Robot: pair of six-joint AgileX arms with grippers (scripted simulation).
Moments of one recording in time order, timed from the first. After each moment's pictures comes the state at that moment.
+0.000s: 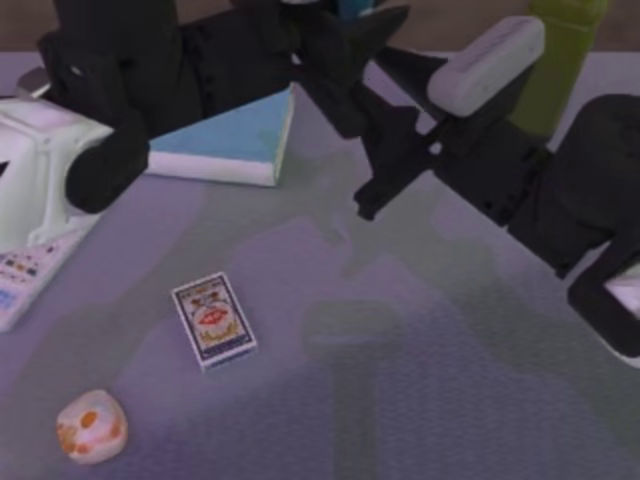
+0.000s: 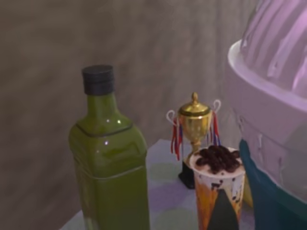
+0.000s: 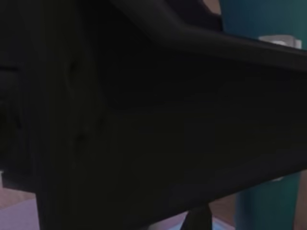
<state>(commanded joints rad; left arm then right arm) -0.52 1.57 1.01 0.52 0.55 0.10 0.63 1.61 0.72 1.02 -0.15 0.03</state>
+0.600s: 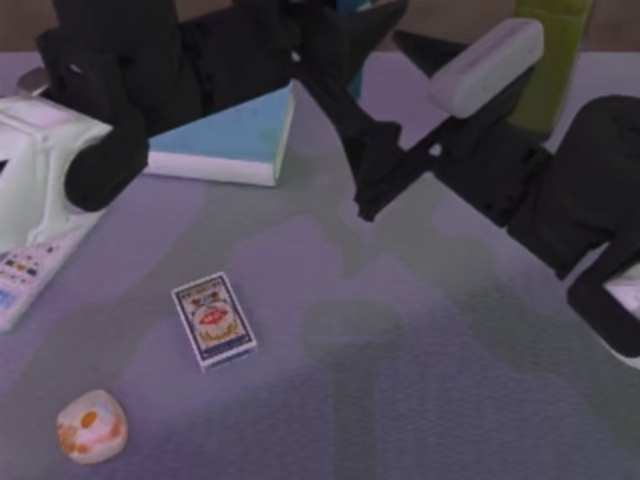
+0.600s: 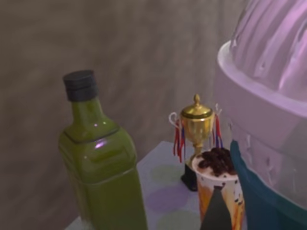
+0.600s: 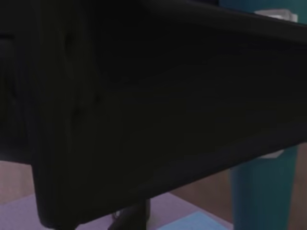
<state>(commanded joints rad) -0.52 1.57 1.01 0.52 0.55 0.10 0.63 1.61 0.72 1.02 -0.15 0.03</state>
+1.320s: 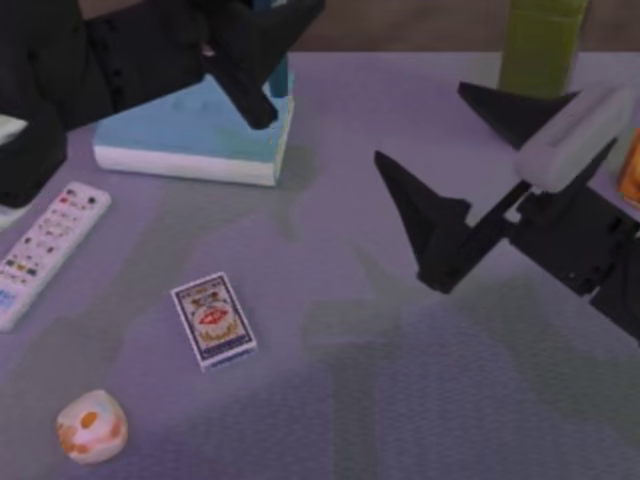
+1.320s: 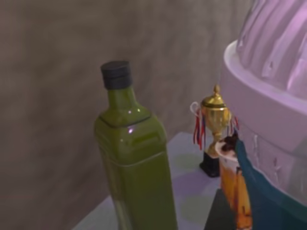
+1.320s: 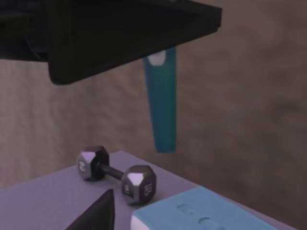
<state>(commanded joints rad) -0.37 1.49 0.94 0.51 0.68 0.11 0.59 1.38 0.46 1.04 -0.19 0.03</state>
